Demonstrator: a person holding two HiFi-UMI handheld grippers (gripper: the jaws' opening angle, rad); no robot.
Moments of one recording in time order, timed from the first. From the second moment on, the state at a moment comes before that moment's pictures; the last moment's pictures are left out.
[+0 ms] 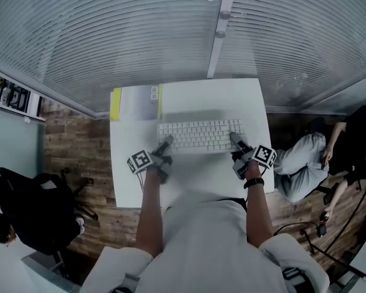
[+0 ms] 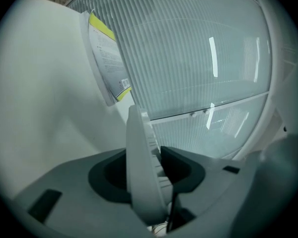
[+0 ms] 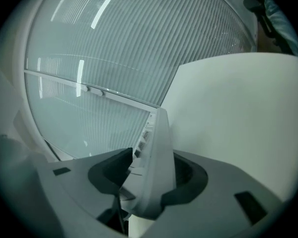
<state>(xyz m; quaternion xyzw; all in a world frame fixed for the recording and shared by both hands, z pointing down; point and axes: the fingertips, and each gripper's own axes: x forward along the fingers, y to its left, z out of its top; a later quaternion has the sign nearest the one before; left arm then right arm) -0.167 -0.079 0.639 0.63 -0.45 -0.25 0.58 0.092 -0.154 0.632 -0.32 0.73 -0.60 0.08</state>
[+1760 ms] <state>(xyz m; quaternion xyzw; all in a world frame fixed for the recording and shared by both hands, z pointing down) -0.172 -0.075 0.704 0.44 -0.45 -0.34 0.69 0.096 -0.079 0.678 -0.36 0.72 -0.59 0.01</state>
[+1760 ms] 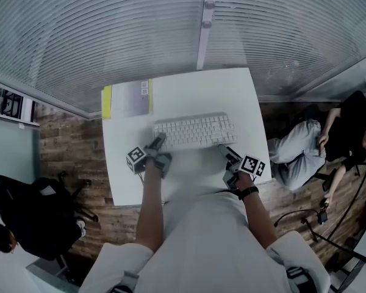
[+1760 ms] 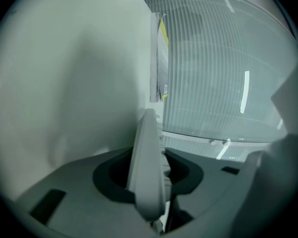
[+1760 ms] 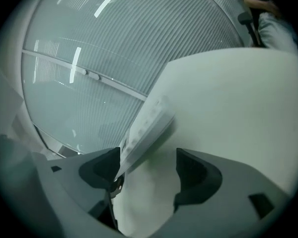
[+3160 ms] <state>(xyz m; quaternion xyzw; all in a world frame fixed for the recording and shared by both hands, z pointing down) -0.168 -0.069 0.709 0.49 -0.48 -0.29 0.67 0.010 -0.067 0.695 -0.31 0.58 -0.71 0.25</state>
